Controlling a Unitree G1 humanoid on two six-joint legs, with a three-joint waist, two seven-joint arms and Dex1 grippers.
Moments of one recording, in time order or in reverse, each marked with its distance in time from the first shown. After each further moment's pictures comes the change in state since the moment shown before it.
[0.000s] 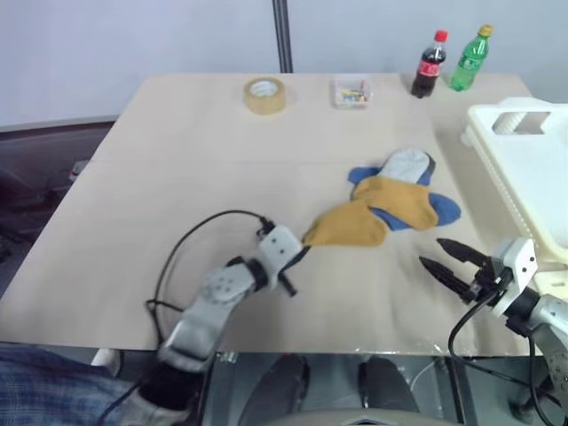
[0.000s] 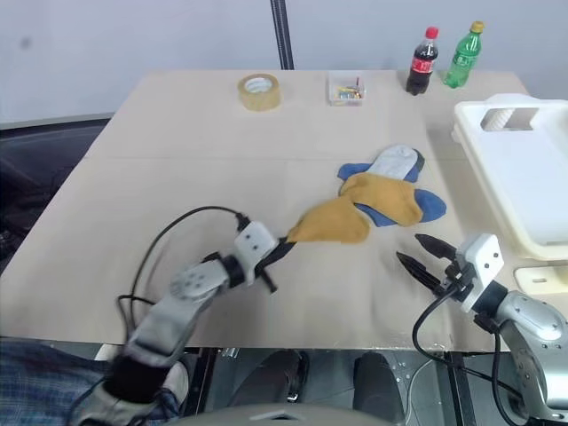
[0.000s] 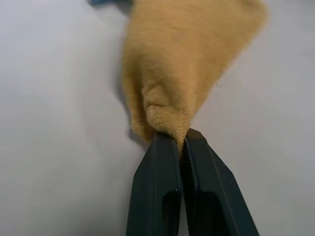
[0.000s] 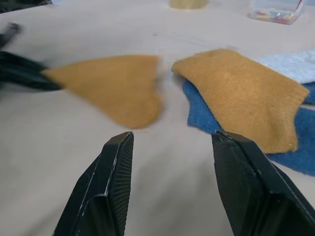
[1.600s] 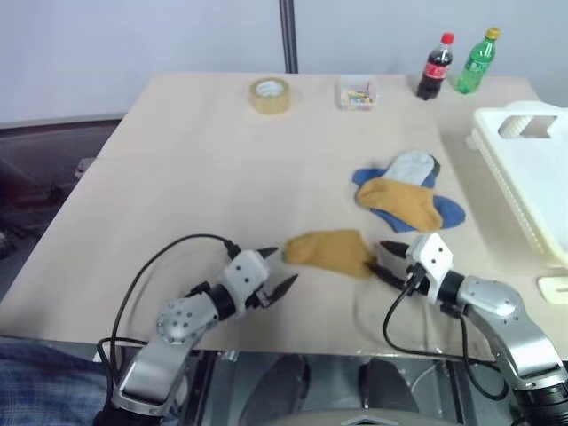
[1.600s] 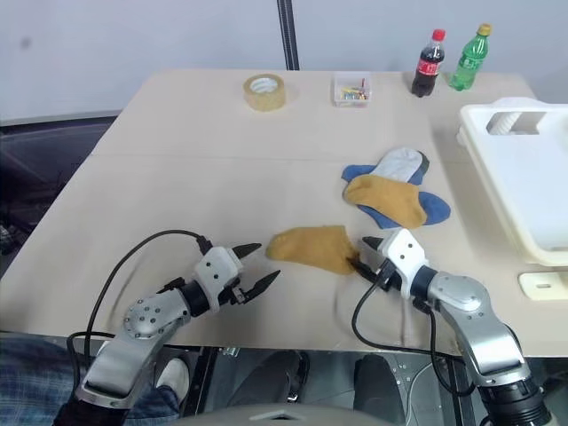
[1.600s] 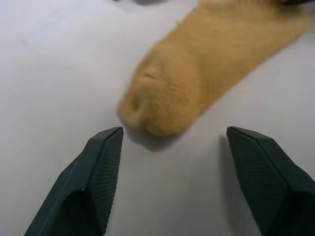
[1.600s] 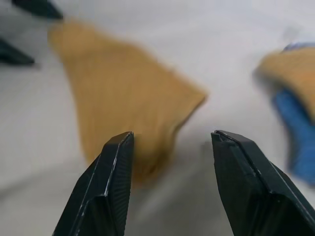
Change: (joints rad) left arm 0.144 -0.023 0.139 -0.015 -0.147 -0.178 0.021; right arm -0.221 0.065 0.305 0.012 -0.247 0.092 -0.116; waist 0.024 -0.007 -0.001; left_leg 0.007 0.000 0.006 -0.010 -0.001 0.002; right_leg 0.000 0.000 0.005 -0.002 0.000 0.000
